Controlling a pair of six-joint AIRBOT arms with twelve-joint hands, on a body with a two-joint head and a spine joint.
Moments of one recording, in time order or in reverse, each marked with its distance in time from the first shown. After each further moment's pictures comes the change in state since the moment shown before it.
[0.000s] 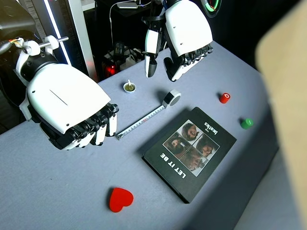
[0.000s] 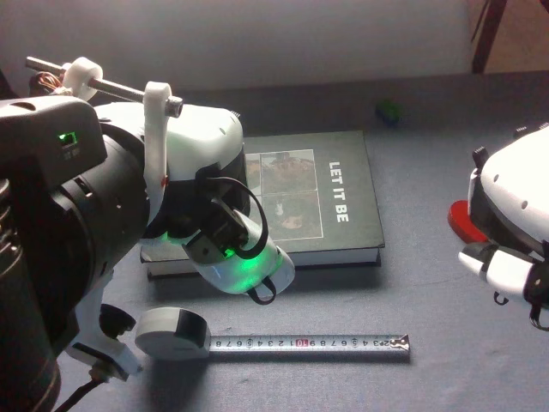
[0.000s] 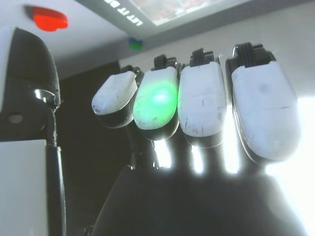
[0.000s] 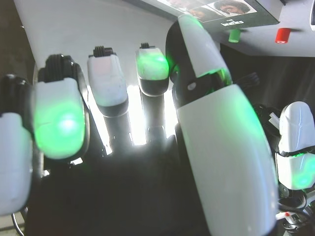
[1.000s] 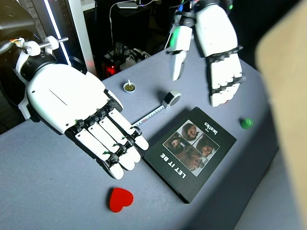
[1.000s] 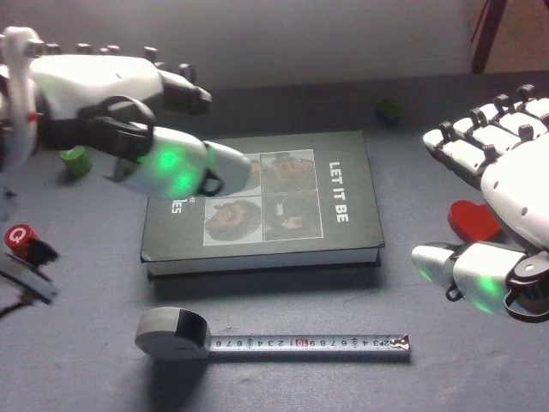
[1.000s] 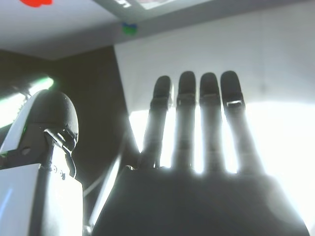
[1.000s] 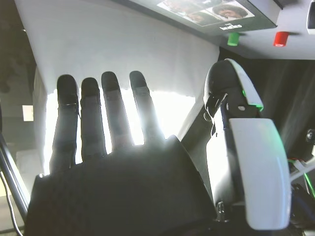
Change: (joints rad) left arm 0.054 0.250 0.159 -0.060 0.524 0.154; right arm 0.000 0.000 -0.008 0.017 0.004 -0.013
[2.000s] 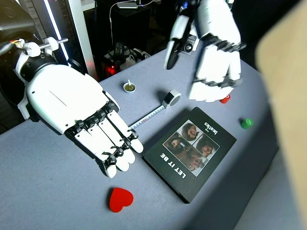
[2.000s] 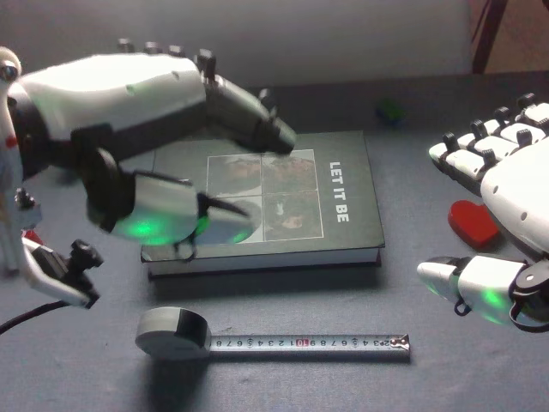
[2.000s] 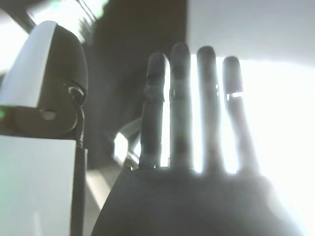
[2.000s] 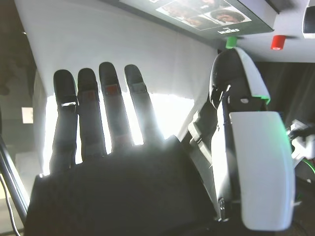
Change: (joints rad) left arm 0.180 0.058 0.084 1.921 0.625 -1.960; right arm -0.006 0.000 -0.001 0.006 -0.002 -0.003
